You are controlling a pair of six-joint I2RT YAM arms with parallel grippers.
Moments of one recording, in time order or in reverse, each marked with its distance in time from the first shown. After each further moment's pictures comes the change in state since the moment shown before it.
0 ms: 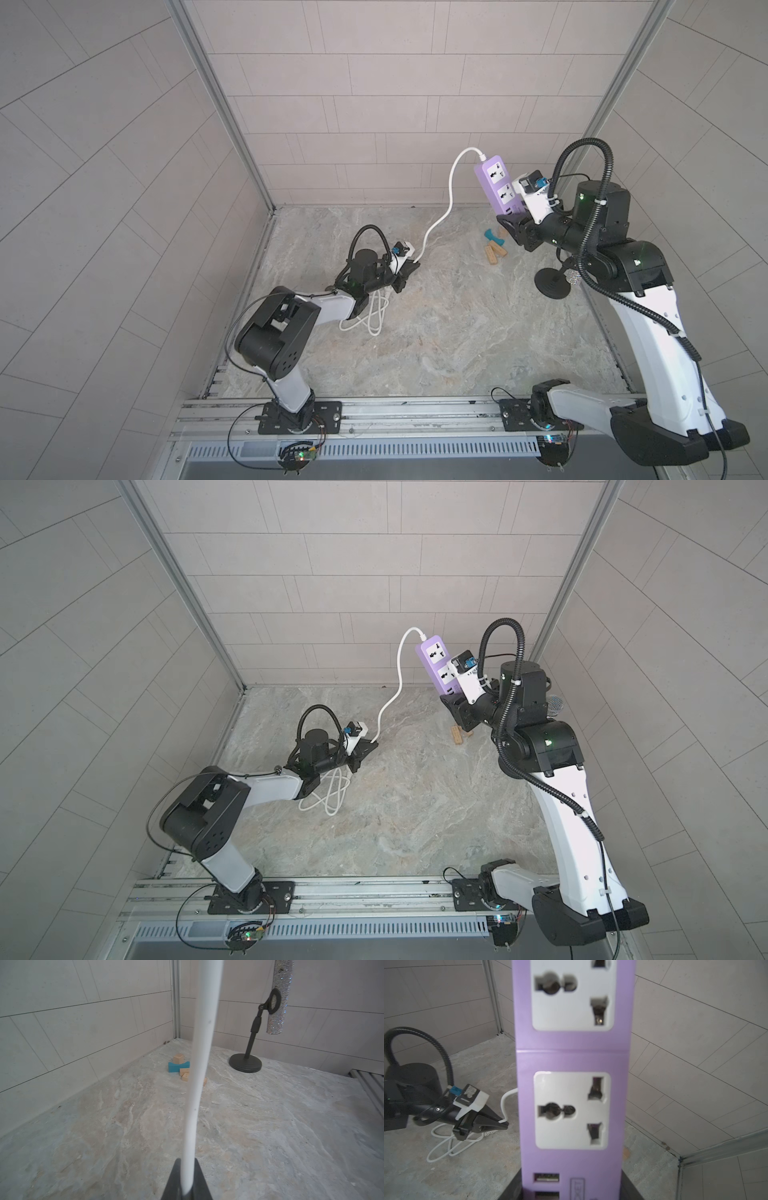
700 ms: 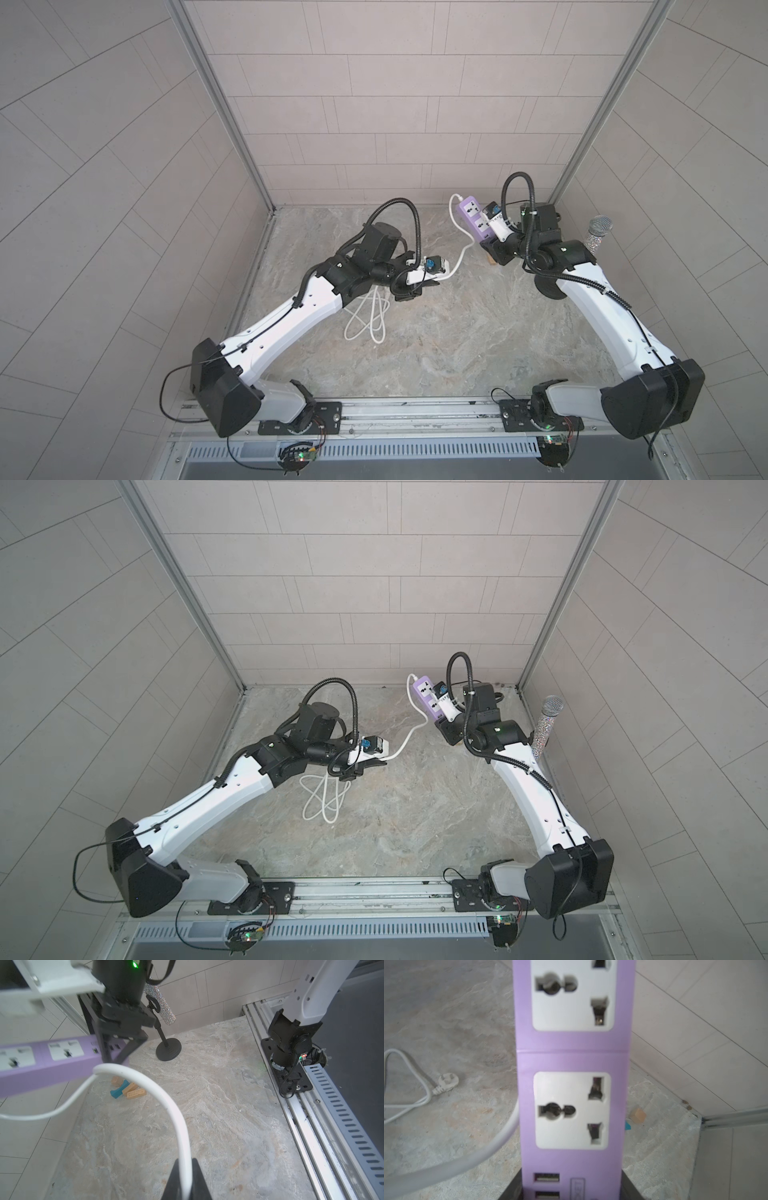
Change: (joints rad) left arm -0.209 -0.271 0.593 -1.256 0.023 0.572; right arm 0.046 0.080 -0.437 0.217 0.084 -0.120
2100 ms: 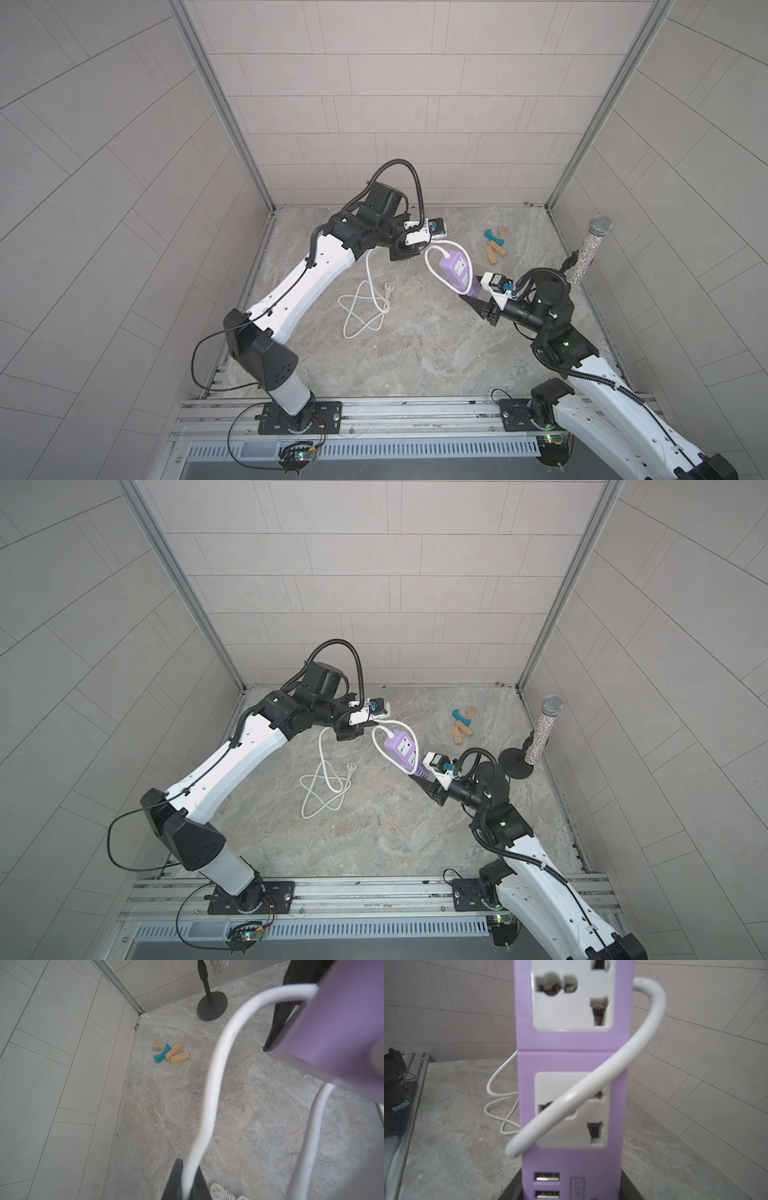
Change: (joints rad) left arm 0.130 0.274 0.419 -0.253 -0.139 0.137; right arm 0.113 -0.565 -0.788 0.827 -0.393 0.190
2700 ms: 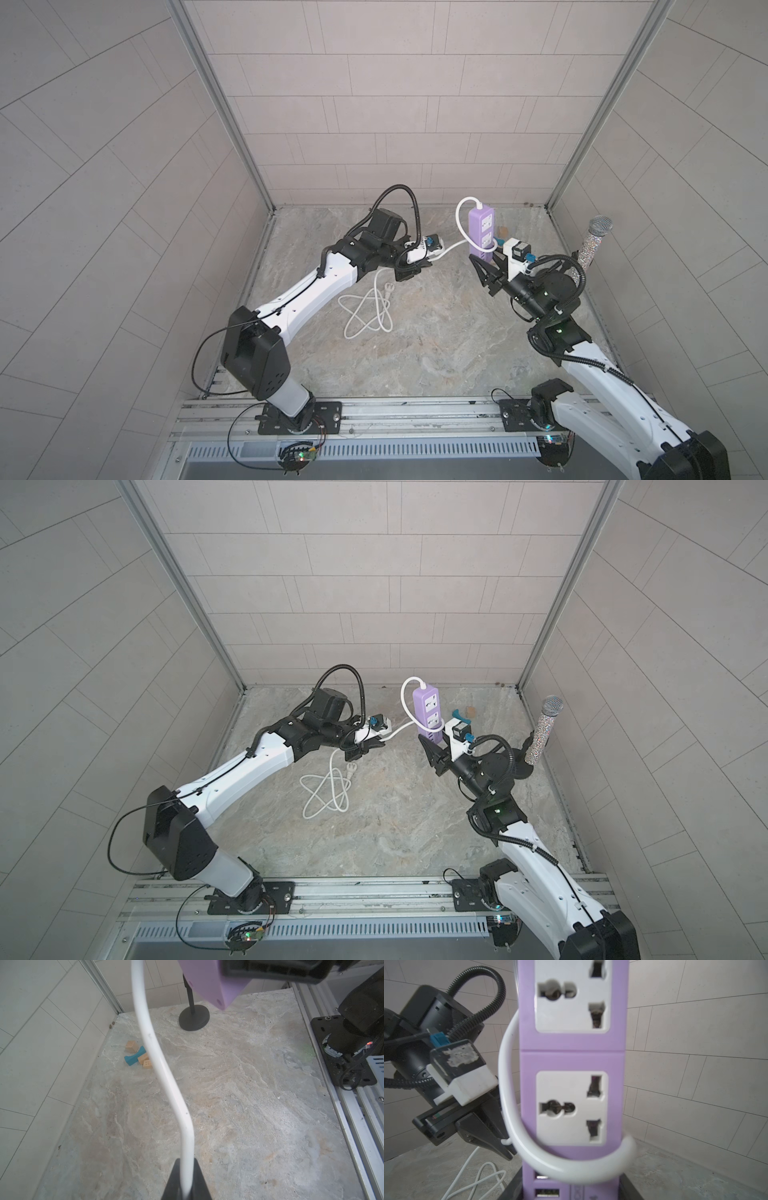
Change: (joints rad) left arm 0.003 -0.090 -0.387 0.329 0.116 -0.164; right arm -0.047 0.121 0.083 0.242 0.228 0.293
